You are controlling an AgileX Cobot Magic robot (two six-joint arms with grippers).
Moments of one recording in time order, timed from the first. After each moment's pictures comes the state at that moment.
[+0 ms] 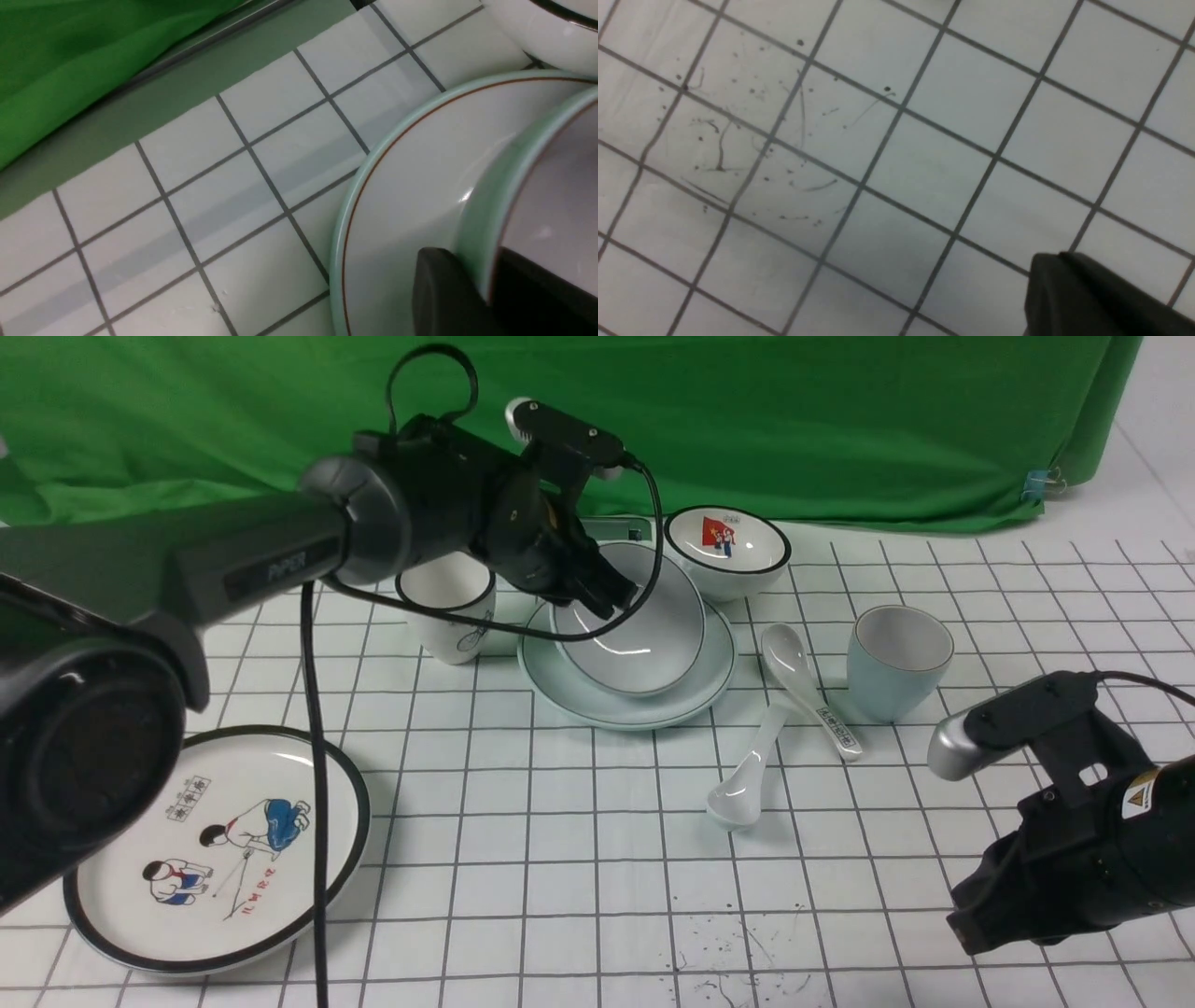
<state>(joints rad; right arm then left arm) 0.31 1.34 -0.72 0.34 0.56 -0.41 -0.39 2.19 -1.77 0.11 0.45 0.05</state>
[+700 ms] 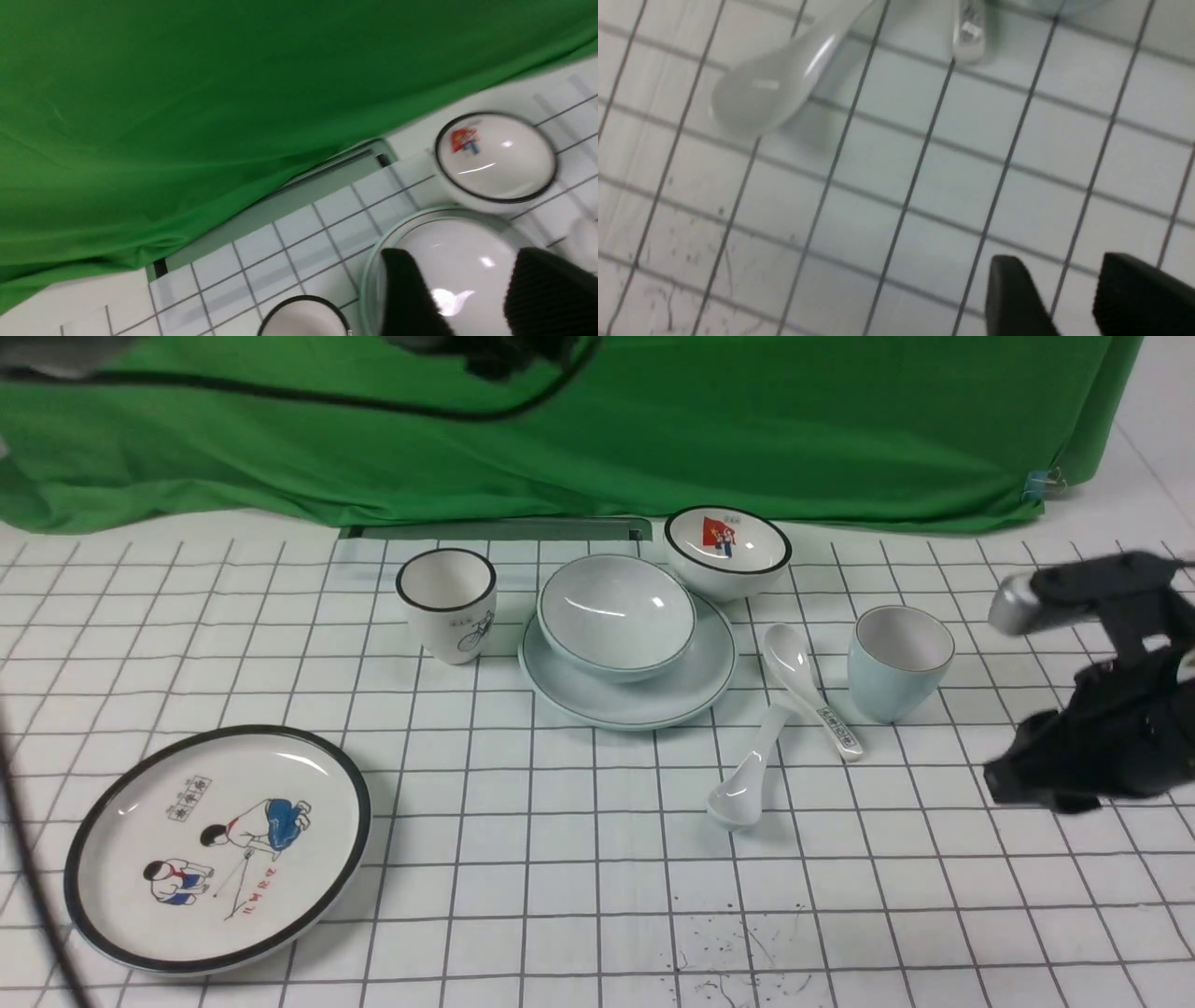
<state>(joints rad) 0.18 1.42 -0.99 0.30 0.65 -0.31 -0.39 1.68 -1.80 0.09 0.76 0.05</state>
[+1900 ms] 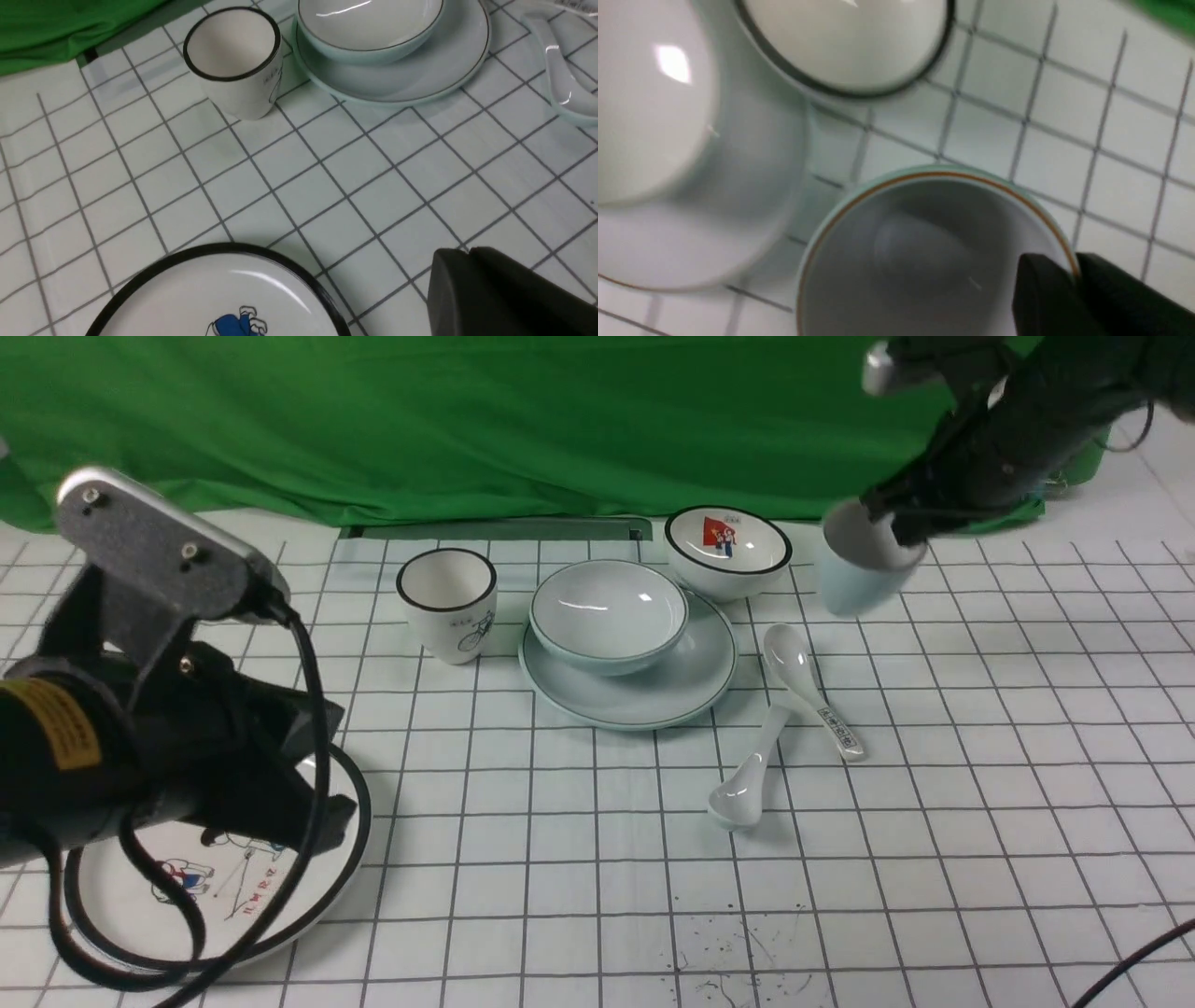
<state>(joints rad) 0.22 2.02 -1.95 0.23 0.88 -0.28 -0.39 0.99 -0.71 -0.02 0.38 0.16</state>
